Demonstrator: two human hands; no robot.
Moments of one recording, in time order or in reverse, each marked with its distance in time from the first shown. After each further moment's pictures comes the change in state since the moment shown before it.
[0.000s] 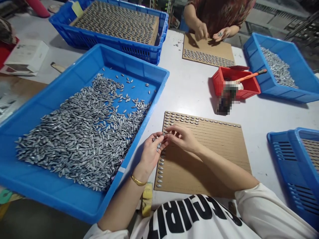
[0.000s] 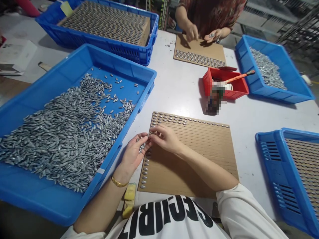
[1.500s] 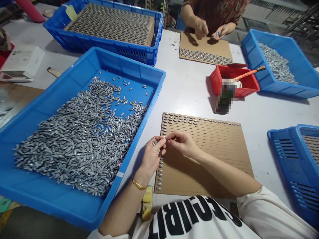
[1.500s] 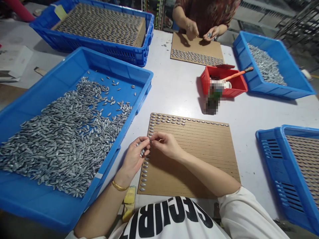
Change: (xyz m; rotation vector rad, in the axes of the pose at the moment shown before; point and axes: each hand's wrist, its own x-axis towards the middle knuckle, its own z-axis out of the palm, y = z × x) left_hand -0.002 -0.007 0.005 0.148 -0.033 0.007; right_hand -0.019 -0.004 0.012 0.654 0.014 0.391
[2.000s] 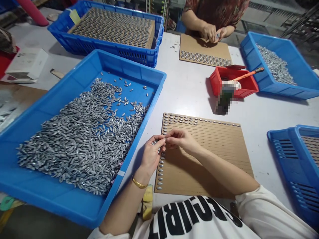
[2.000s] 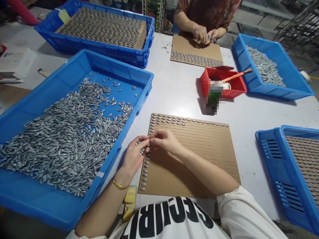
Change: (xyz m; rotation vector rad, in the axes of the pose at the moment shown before) left_hand 0.001 0.004 -0.001 -0.004 0.058 -0.006; right_hand 0.012 -0.012 -0.003 0.198 -0.061 0.209
